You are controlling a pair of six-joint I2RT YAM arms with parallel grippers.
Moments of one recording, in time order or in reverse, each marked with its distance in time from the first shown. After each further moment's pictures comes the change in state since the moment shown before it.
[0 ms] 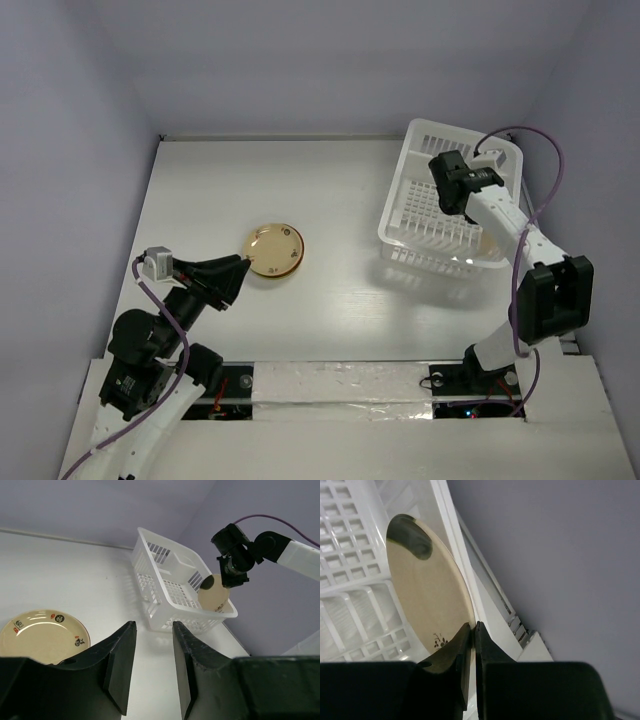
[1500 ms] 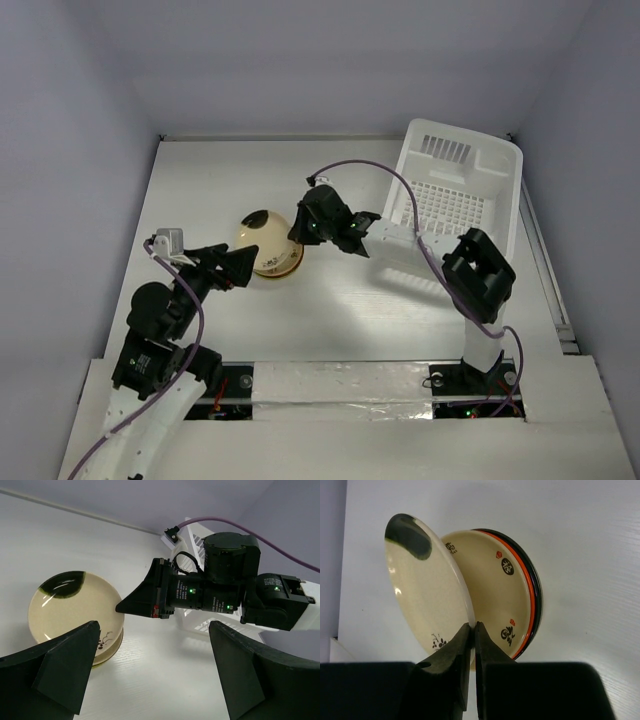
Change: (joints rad) left arm 0.126 0.148 0.000 -0.011 -0.035 -0.003; right arm 0.620 0.338 0.051 0.958 -1.008 0.300
